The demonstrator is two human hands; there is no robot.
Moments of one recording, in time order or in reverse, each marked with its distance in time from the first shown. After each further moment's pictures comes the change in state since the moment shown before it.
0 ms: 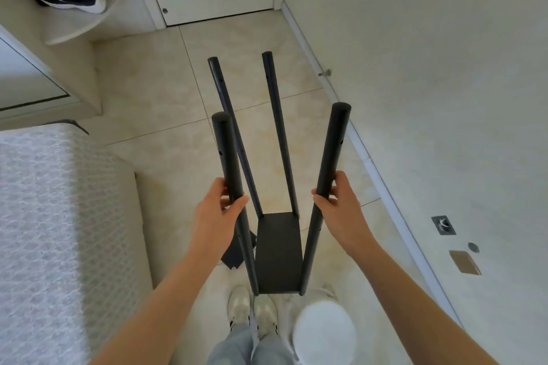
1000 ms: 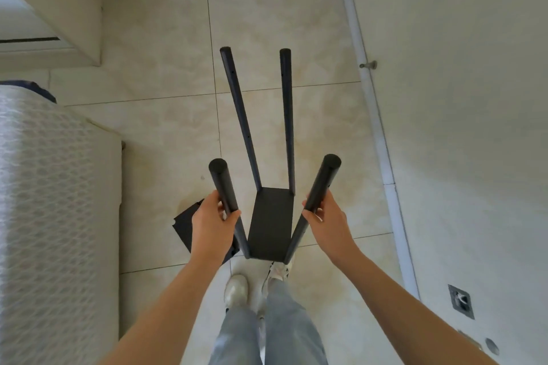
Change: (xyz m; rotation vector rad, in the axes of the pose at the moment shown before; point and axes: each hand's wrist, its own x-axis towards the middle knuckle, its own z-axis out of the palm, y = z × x) left_hand 0.177 -0.024 0.125 0.088 0.202 -0.384; right_hand 0.242 0.075 0.022 -0.133 -0.327 0.084
